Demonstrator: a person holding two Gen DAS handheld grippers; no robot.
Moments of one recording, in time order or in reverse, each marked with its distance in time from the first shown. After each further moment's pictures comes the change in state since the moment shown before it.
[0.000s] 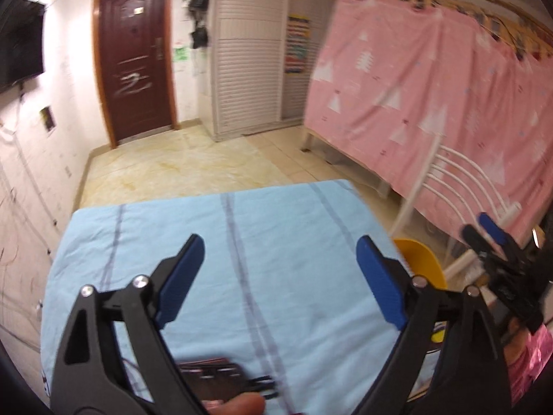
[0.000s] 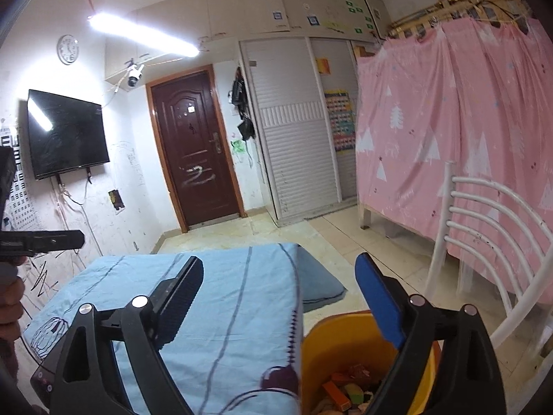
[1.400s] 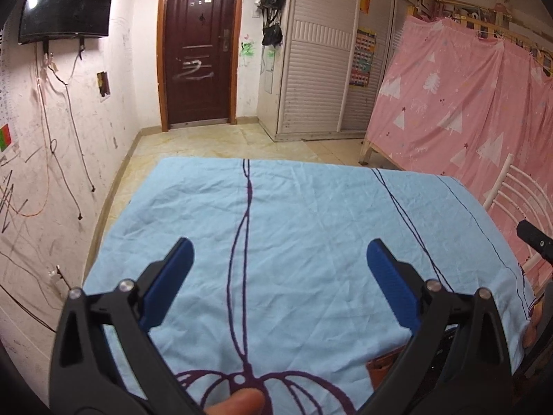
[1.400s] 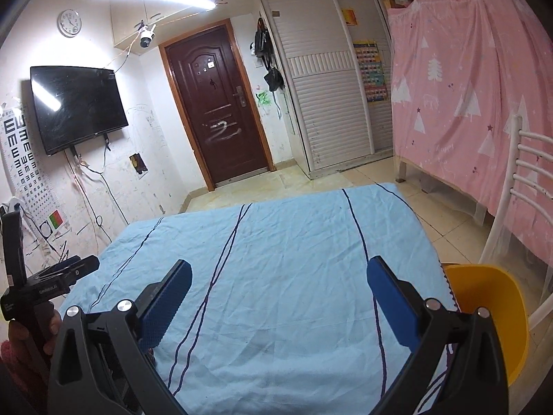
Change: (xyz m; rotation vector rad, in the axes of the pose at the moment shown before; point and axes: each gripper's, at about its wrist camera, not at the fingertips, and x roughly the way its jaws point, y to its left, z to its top) left arm 0.017 0.178 -0.078 -0.139 -0.058 0.145; right arm 0.081 0.120 -0.029 0.039 0.213 0.082
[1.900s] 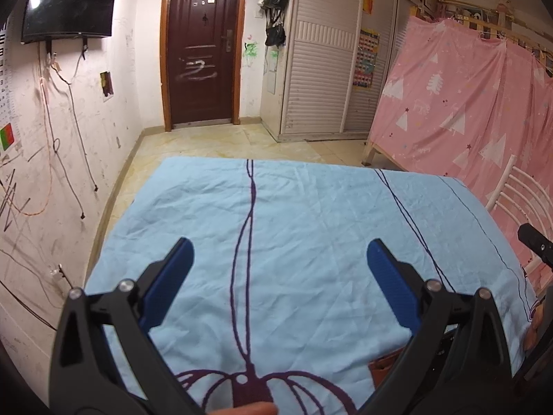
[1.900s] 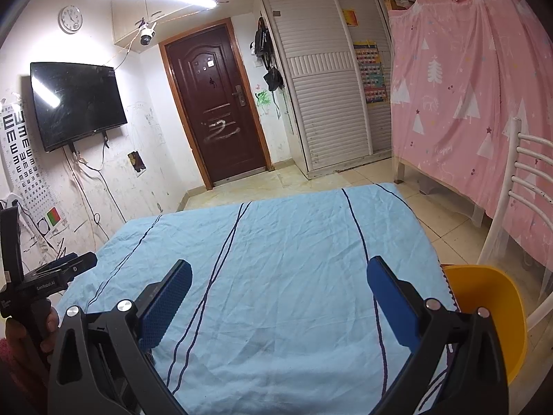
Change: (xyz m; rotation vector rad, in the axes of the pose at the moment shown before) left arm 0.000 0.001 0.001 -0.006 0.000 0.015; right arm 0.000 0.002 -0.002 -0.011 0.003 -0.006
